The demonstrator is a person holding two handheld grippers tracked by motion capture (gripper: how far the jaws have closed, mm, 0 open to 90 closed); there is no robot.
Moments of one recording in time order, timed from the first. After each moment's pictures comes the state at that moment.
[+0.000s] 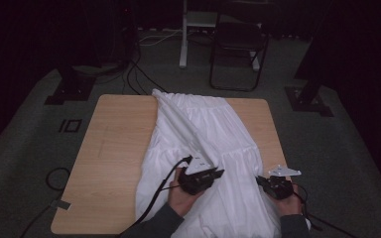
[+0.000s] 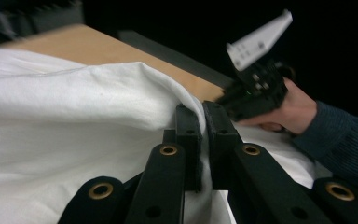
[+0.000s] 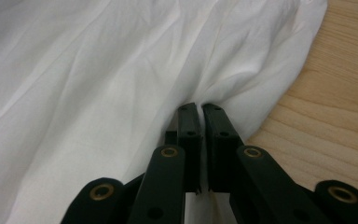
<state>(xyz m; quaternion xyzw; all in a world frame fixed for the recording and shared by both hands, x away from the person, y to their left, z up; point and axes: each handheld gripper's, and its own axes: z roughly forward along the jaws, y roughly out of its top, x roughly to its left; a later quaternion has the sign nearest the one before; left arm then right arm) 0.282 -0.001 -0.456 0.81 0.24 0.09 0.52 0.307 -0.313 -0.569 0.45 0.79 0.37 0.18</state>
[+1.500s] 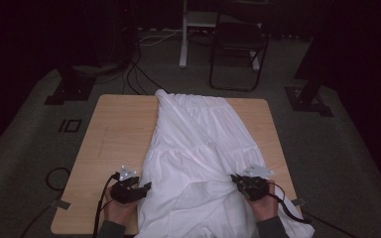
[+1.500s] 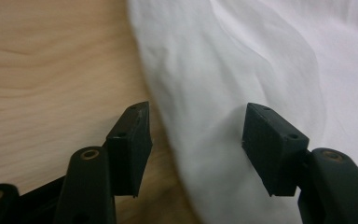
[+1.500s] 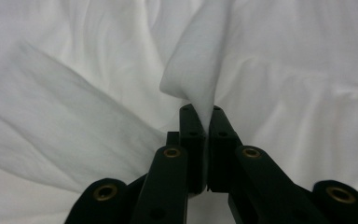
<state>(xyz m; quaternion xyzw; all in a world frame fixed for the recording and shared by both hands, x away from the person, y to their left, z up) 0.285 0.195 -0.555 0.77 0.50 0.15 0.36 0.283 -0.218 -0.515 0.41 0.80 0.38 0.21</state>
